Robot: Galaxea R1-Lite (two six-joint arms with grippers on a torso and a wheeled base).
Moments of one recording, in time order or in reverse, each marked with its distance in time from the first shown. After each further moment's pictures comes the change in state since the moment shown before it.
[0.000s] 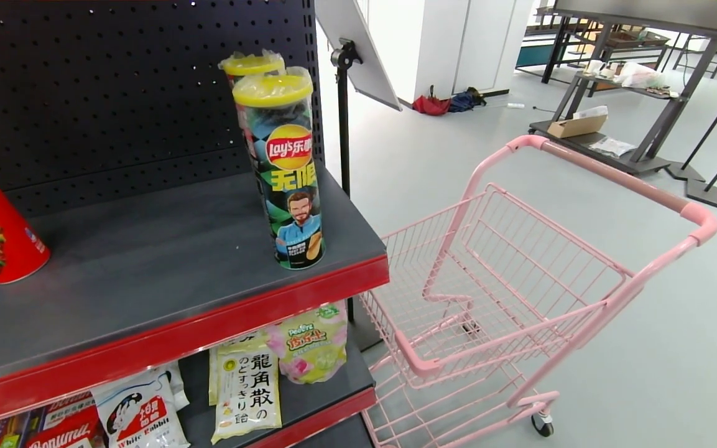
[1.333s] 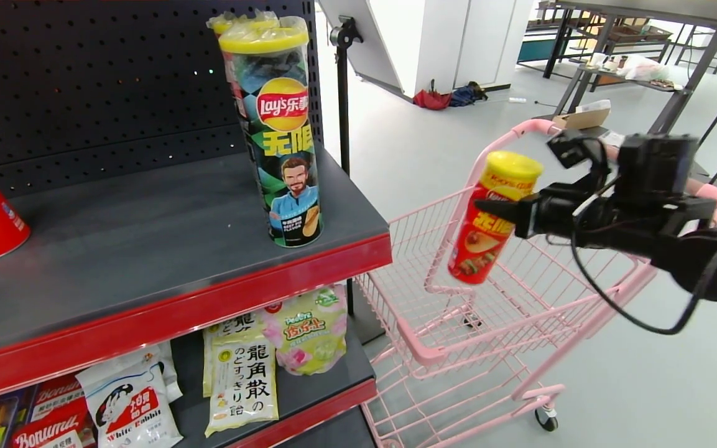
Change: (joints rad) left arm 0.000 0.000 0.001 0.001 0.004 -0.001; right arm 0.286 1.274 -0.461 -0.841 0.472 0.130
